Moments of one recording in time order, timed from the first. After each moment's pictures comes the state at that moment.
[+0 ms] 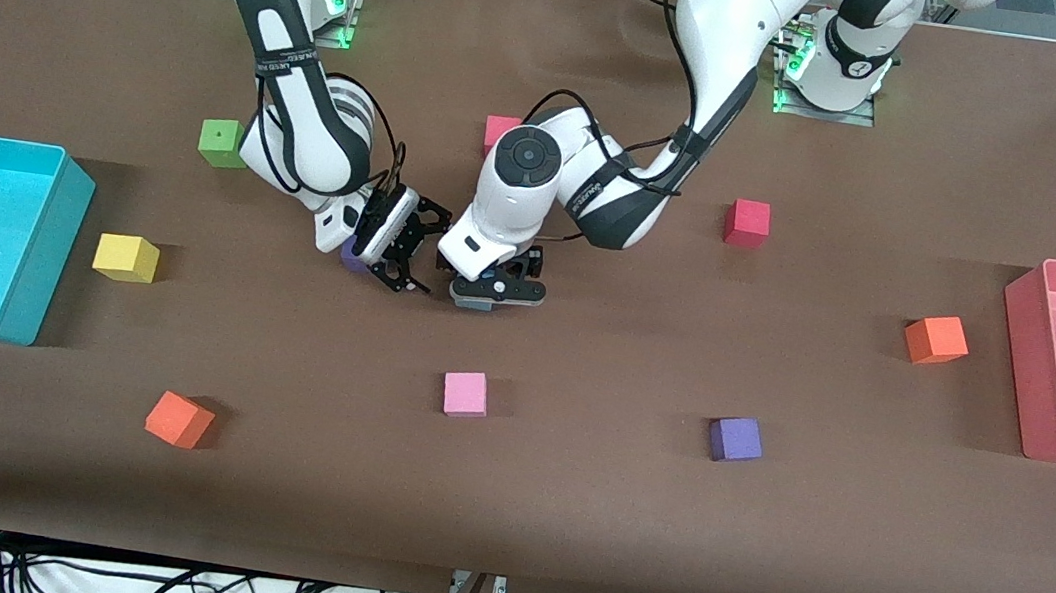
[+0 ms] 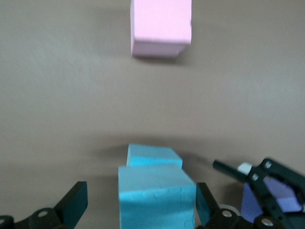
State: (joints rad) left arm -0.79 0.87 0.00 -1.19 -0.13 2.24 -0.88; right arm 0.59 0.48 -0.07 -2.13 1.84 2.56 -2.13
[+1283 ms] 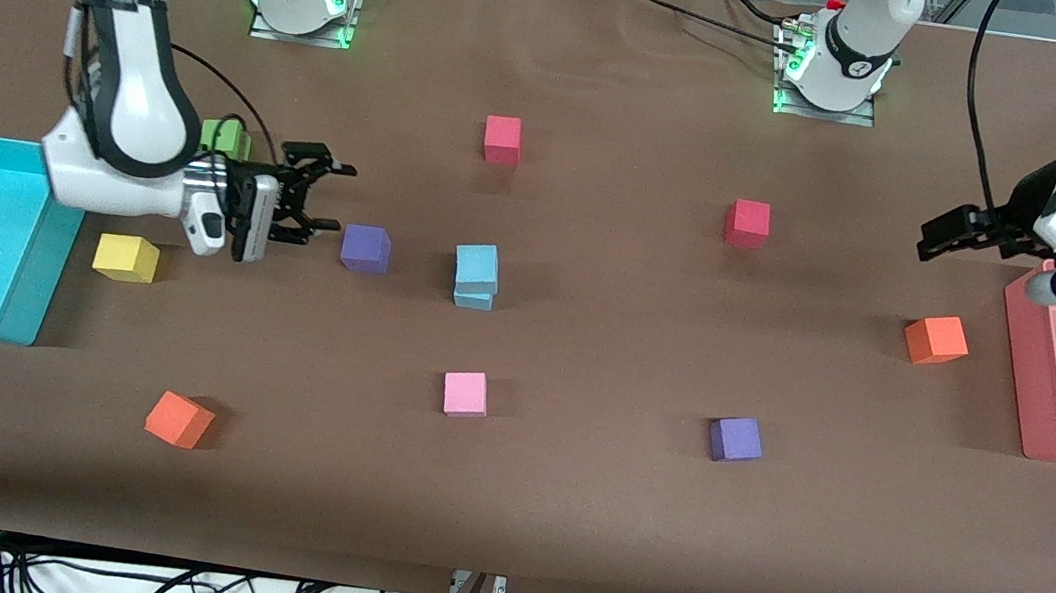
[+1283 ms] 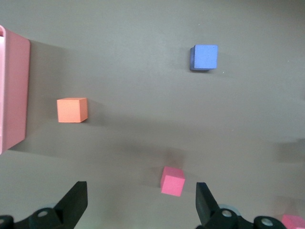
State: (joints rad) left arm -0.06 0.01 -0.03 -1.64 -0.03 1.57 -0.28; right arm 0.56 0.32 -0.52 -2.00 0.93 1.65 -1.26
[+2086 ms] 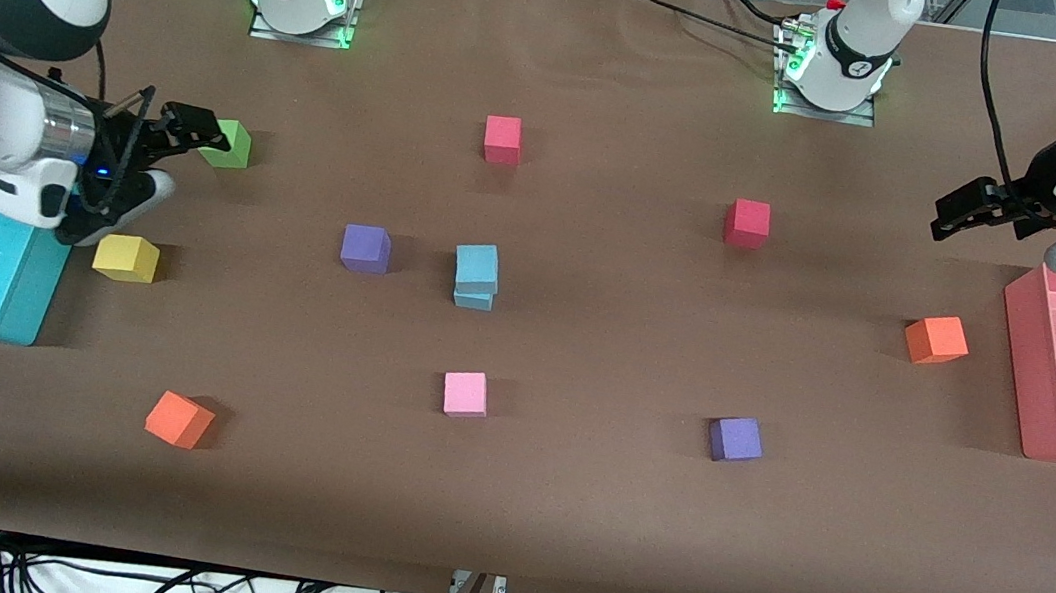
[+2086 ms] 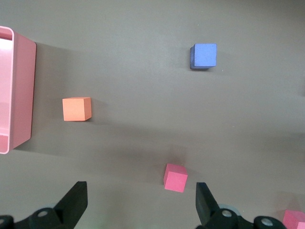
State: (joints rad) left arm -0.05 -0.04 -0.03 -1.66 -0.03 1.57 -0.27; right arm 0.56 0.30 -0.54 -1.42 0.27 1.35 -0.42
